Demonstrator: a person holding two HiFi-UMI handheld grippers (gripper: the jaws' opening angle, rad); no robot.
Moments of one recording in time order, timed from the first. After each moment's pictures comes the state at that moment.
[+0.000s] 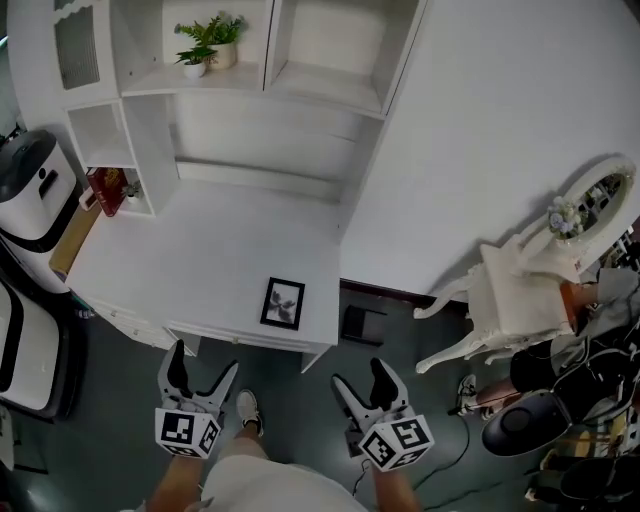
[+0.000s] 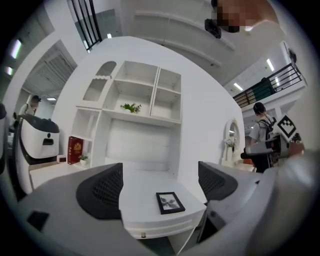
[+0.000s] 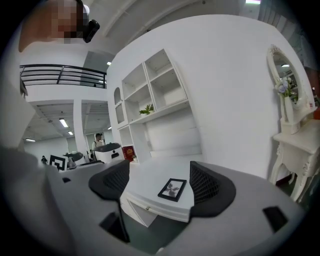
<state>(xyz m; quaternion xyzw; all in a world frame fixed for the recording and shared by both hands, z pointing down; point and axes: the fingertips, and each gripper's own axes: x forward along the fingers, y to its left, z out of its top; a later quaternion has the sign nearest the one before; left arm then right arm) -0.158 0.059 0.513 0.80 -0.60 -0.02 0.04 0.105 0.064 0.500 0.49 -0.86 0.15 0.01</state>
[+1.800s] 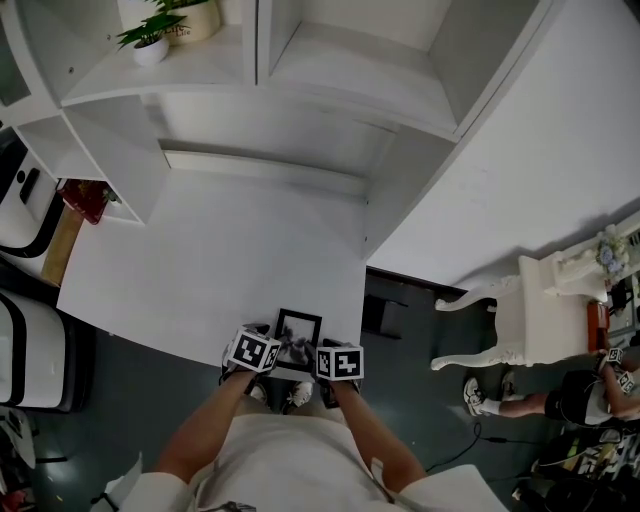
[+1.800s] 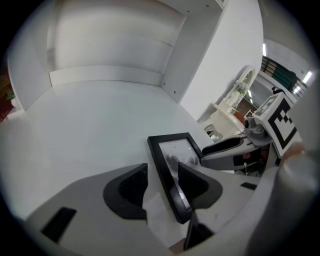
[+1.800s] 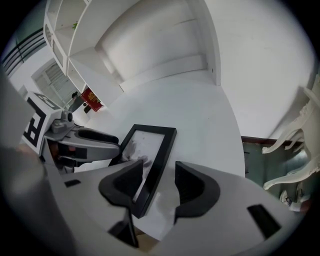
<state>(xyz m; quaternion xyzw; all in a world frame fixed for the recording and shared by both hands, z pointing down) -0.074 -0.209 0.776 0.77 -0.40 0.34 0.35 0.025 -0.194 0.786 0.42 -0.74 0.42 0.32</state>
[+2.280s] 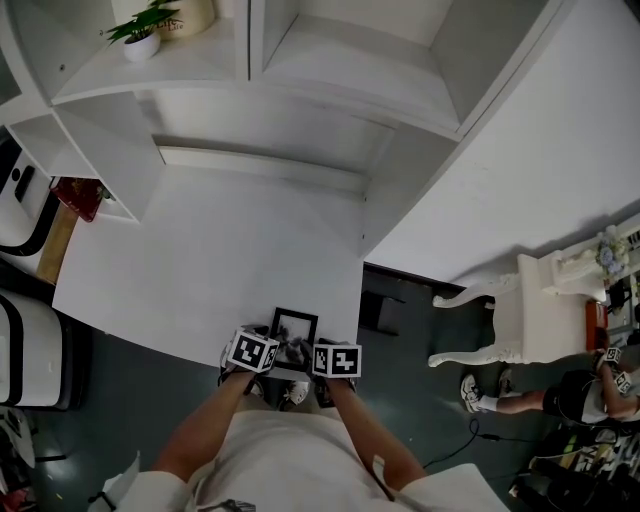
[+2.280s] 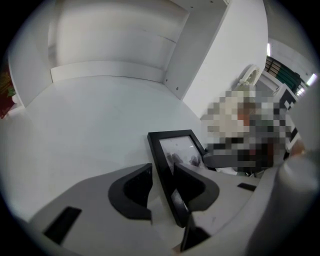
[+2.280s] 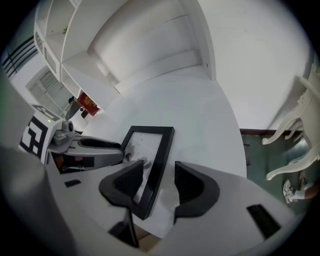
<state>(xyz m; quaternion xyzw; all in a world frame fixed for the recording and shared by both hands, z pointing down) -0.072 -0.208 0.786 0.76 -0.41 0.35 0.36 0.025 -0.196 0.787 0.42 -0.72 0.45 0.31</state>
